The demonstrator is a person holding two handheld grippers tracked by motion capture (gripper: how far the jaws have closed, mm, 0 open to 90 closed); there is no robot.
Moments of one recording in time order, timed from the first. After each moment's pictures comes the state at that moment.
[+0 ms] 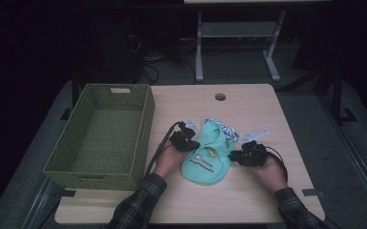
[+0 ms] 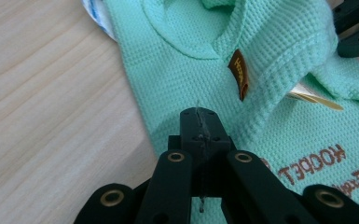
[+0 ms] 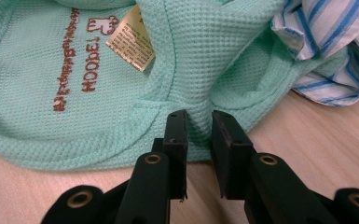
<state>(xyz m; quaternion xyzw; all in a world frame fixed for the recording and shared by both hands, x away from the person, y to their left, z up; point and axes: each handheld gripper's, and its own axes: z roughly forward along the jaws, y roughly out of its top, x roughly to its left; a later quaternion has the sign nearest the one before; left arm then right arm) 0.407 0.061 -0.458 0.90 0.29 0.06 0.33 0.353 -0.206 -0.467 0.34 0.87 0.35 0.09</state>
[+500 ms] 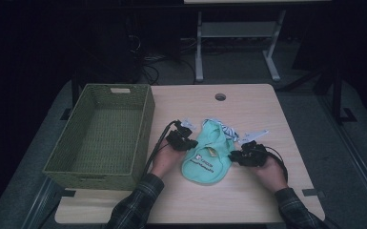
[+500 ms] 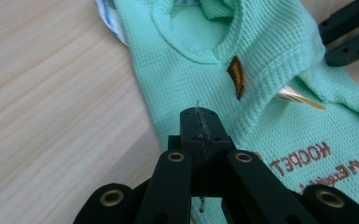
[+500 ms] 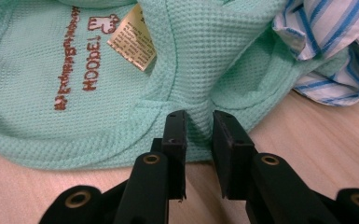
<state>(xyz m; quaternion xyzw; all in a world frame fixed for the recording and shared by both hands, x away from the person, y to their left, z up) 0.403 0.069 -0.453 0.89 0.30 0.06 0.34 0.353 -0.206 -0.466 0.34 0.87 0.34 0.09</state>
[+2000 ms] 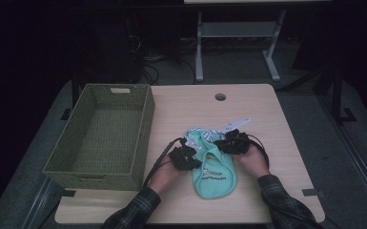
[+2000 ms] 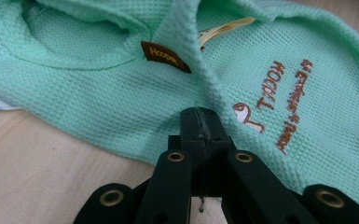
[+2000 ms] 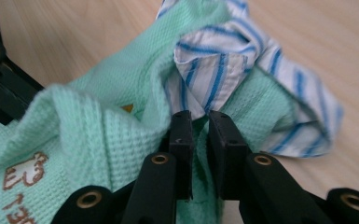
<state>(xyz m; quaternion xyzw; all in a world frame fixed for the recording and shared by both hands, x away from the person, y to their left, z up) 0.349 0.062 -0.459 0.92 0.24 0.02 0.32 0.393 -0.163 -0.455 0.31 0.87 0.38 0.09</state>
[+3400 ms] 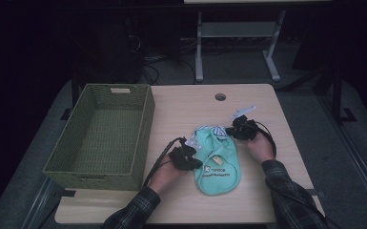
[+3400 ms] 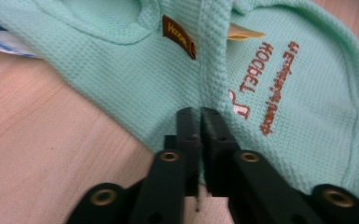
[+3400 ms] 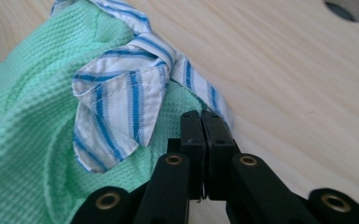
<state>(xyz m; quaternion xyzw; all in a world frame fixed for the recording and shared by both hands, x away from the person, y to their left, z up) 0.350 0.062 -0.458 0.91 0.25 0.01 0.33 0.437 -0.189 -0.456 0.35 0.87 0.32 0.15</state>
